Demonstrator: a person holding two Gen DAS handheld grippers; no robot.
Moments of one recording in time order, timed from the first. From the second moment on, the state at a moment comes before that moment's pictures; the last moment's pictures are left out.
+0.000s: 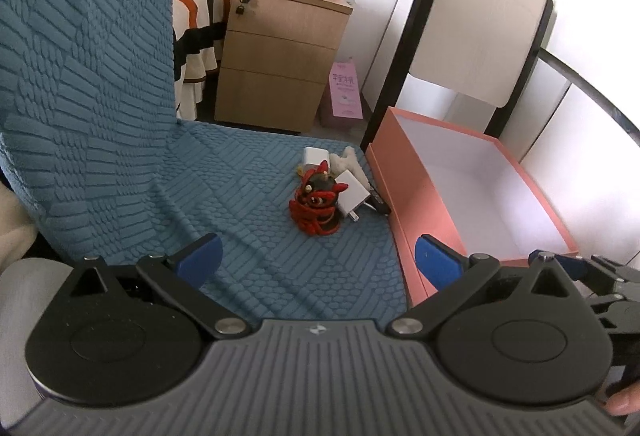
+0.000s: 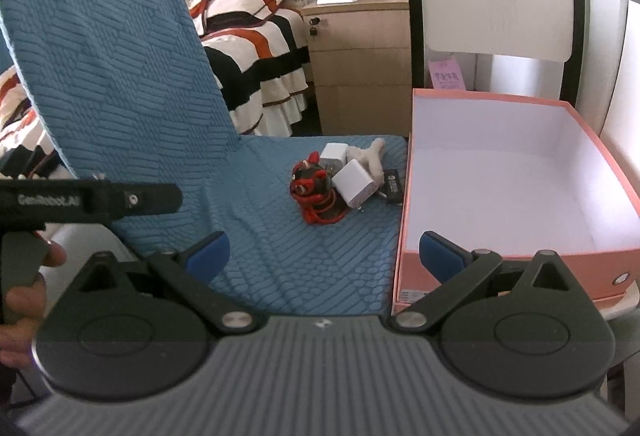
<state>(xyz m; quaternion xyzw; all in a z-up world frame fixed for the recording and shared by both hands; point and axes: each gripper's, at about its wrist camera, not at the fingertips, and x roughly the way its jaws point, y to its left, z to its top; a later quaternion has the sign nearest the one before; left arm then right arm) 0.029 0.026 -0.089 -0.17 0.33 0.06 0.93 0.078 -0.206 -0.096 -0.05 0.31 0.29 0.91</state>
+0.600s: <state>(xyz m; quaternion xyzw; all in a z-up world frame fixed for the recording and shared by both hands) 0.085 0.054 -0.137 -0.17 0.35 0.01 0.92 0.102 -0.164 -0.133 -0.08 0.29 0.26 0.92</state>
